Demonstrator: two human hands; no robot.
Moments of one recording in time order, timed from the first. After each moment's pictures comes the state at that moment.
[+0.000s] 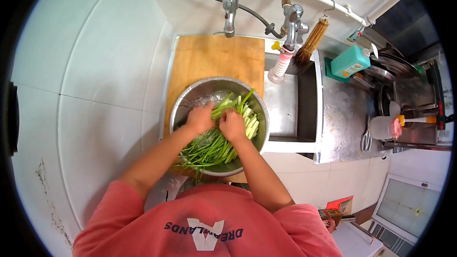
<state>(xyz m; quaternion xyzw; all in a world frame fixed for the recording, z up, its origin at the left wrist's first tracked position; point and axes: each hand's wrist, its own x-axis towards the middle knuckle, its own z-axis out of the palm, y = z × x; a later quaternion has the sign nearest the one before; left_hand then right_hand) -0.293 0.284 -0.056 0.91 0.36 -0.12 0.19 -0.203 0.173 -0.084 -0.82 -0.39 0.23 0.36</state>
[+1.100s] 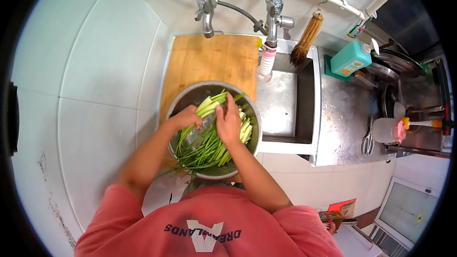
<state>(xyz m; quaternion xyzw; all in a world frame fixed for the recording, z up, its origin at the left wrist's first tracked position) -0.301 0.303 -0.061 0.63 0.37 -0.17 0.66 -0.192 0.161 -0.058 -0.79 -0.29 0.21 0.50</state>
